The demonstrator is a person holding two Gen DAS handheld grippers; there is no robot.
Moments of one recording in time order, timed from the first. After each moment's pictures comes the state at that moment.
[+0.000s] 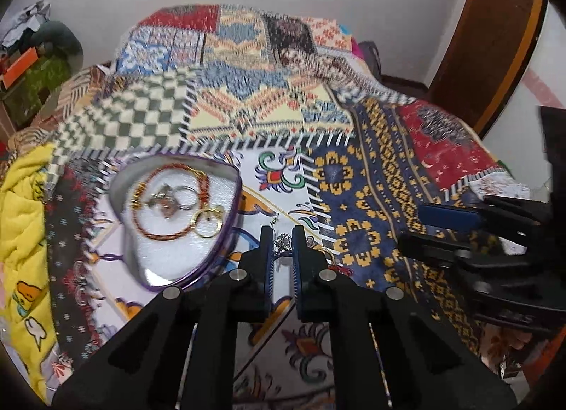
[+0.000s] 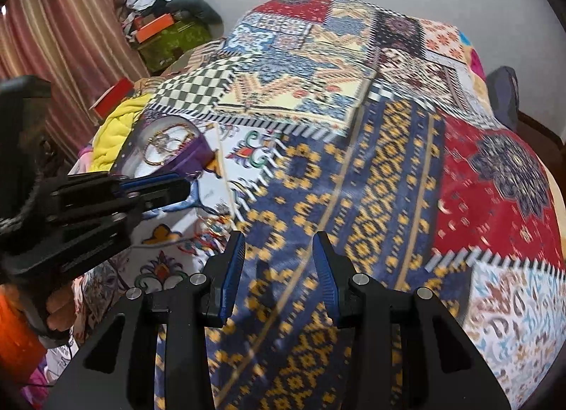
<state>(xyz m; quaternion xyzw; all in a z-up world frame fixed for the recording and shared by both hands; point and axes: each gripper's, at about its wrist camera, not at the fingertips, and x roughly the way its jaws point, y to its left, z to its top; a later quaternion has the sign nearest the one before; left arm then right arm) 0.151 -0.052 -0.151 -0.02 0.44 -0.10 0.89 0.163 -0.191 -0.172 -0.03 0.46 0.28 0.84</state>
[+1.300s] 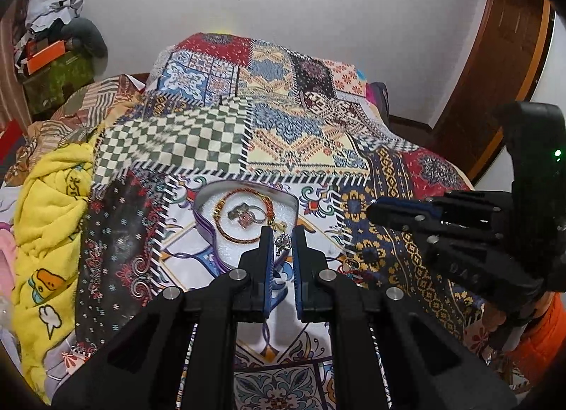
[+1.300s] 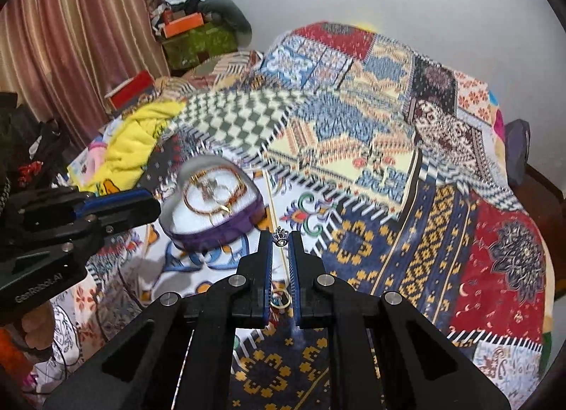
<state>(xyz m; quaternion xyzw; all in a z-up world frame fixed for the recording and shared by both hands) 0.119 0.003 -0.106 -0.06 0.39 -0.07 0.92 0.167 -0.133 -0.131 -0.08 0.41 0.30 0.86</state>
